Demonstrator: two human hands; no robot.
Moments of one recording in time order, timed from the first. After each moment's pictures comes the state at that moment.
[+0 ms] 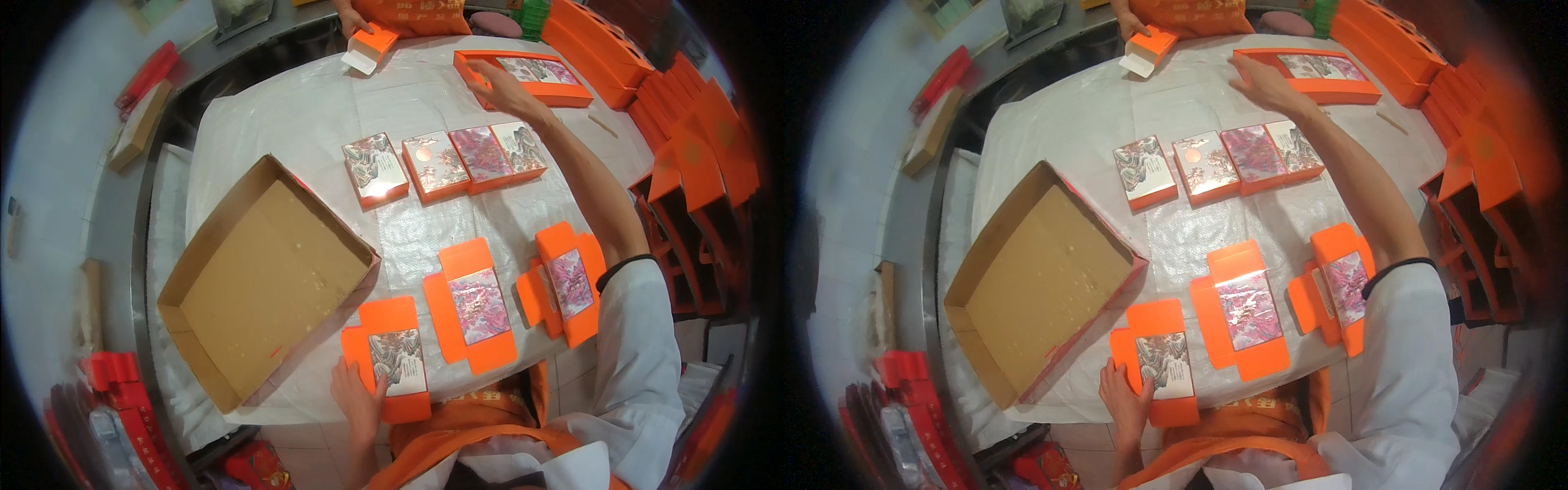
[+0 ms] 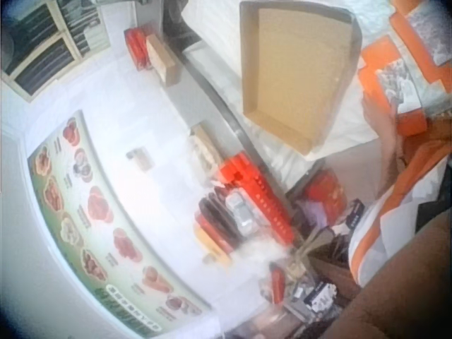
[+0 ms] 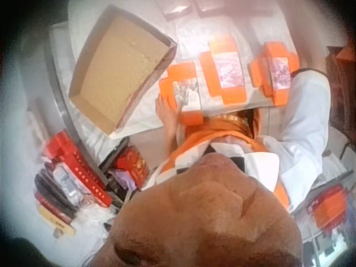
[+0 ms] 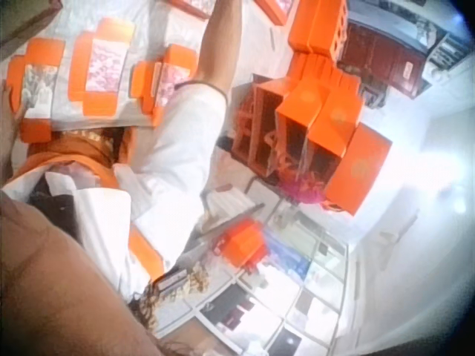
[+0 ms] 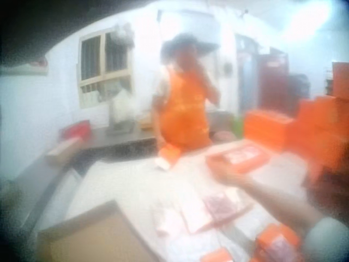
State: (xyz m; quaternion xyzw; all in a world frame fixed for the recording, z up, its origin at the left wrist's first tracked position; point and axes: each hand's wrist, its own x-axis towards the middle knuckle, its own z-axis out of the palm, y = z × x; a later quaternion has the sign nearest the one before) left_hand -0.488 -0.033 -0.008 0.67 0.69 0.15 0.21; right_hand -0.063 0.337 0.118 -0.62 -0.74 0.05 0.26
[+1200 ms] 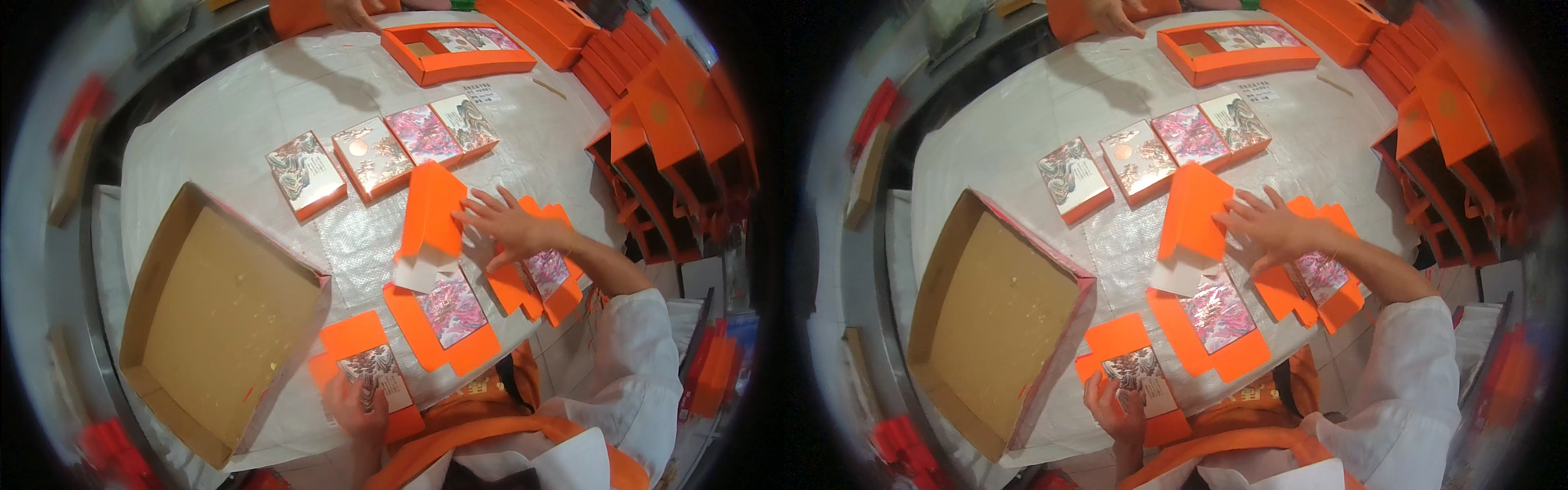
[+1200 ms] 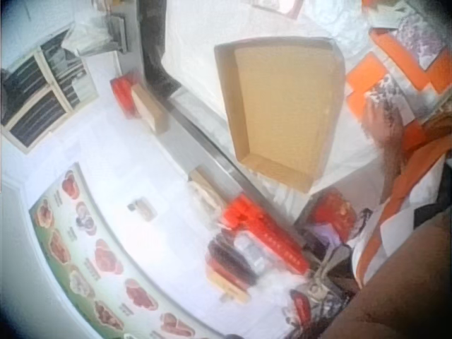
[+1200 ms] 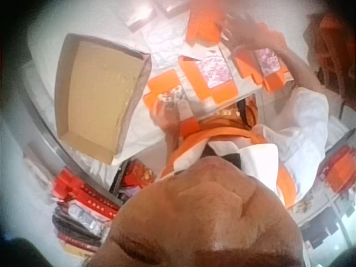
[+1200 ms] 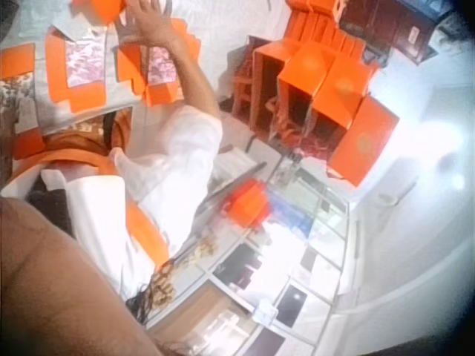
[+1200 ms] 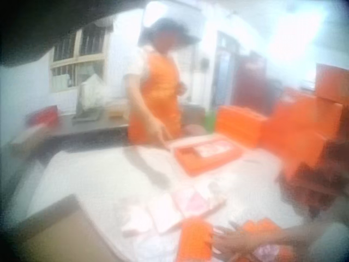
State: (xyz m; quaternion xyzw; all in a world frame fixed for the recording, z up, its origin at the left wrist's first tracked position) left_hand -0.462 -0.015 -0.010 0.74 0.53 0.36 0.19; right_hand -0.076 0.112 0.064 -0.56 -0.82 0.09 -0.01
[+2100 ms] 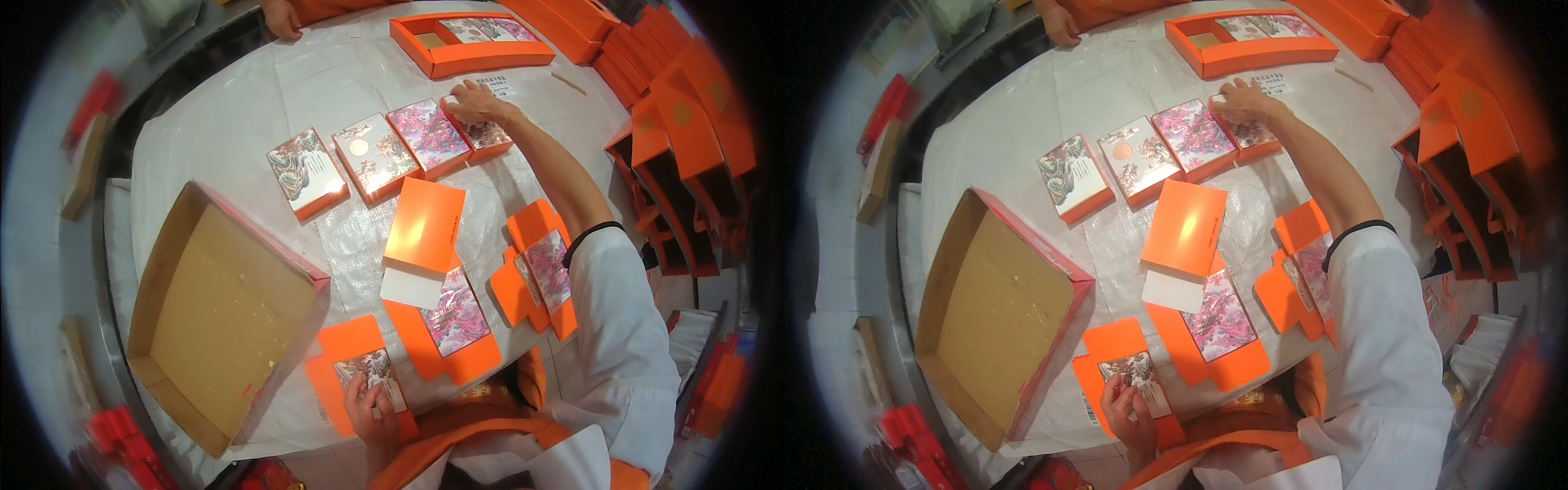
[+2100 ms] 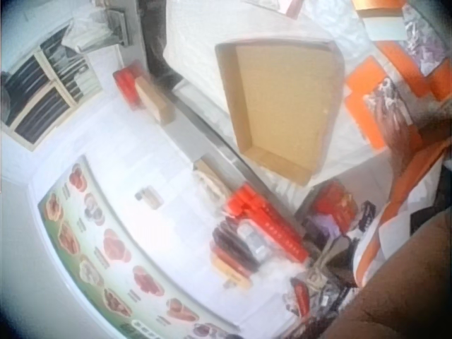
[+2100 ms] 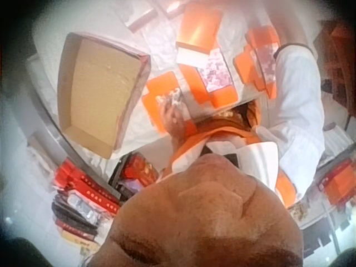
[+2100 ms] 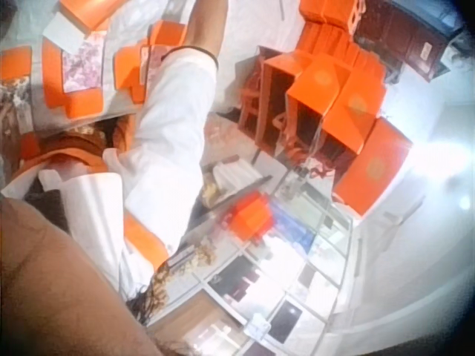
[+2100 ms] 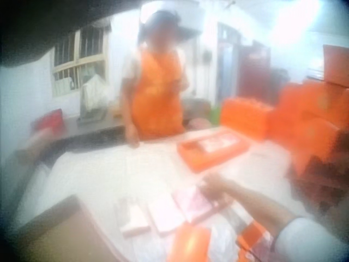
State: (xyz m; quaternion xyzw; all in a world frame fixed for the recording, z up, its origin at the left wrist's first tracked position) left_hand -0.419 -0.030 -0.001 0.66 0.59 0.39 0.26; right_hand 0.028 0.336 -0.002 -0.66 -0.73 0.03 -0.14
